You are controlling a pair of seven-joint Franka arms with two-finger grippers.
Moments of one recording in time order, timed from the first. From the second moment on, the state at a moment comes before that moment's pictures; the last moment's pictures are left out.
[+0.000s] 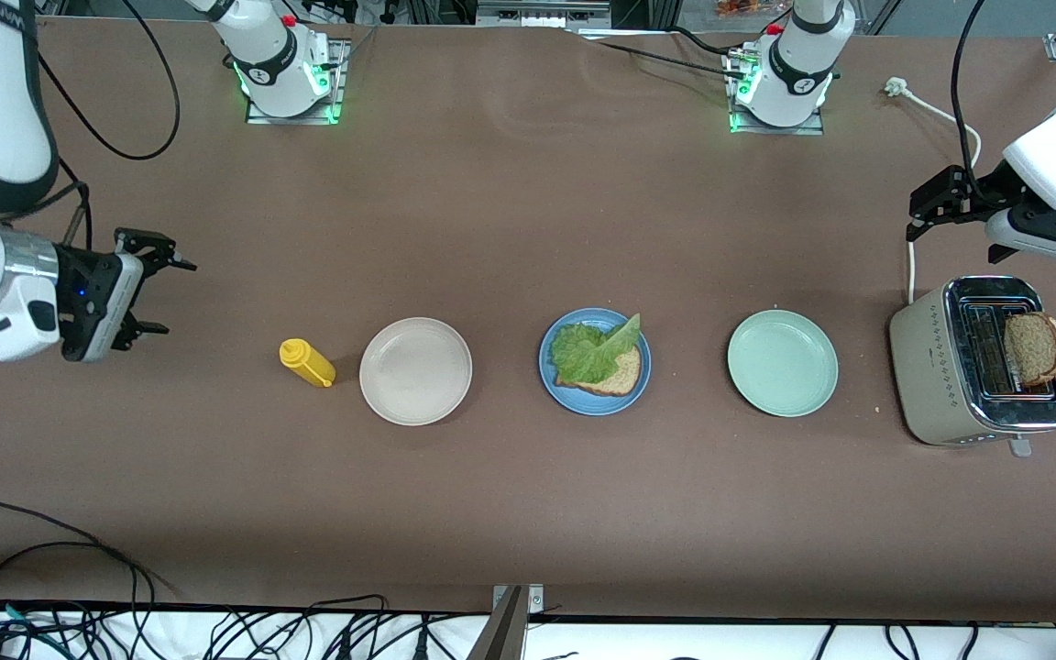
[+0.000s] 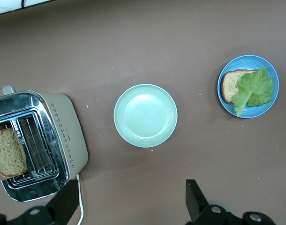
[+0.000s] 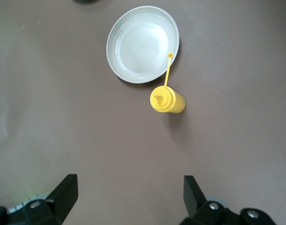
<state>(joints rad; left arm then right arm) 0.03 0.01 -0.08 -1.60 -0.03 1.63 0.21 0.02 0.28 -0.03 -1.53 0.28 1.60 -1.08</state>
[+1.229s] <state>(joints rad) 0.03 0.01 -0.08 -1.60 -0.03 1.63 0.21 0.15 -0.03 -0.01 -1.62 -0.01 1.55 -0.29</state>
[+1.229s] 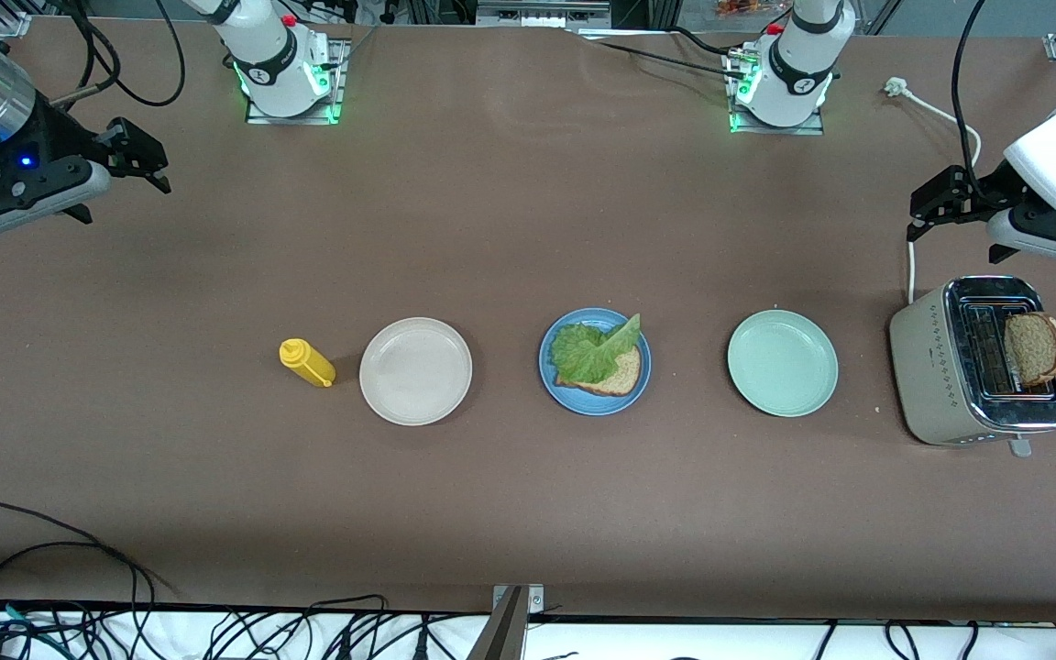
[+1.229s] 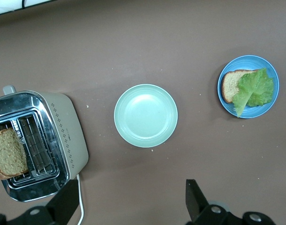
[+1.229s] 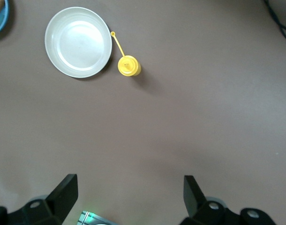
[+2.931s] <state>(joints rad) 0.19 0.13 -0.07 -1.60 0.03 1.70 0.22 0.15 -0.04 -0.08 -1.61 -0.05 1.56 -0.15</state>
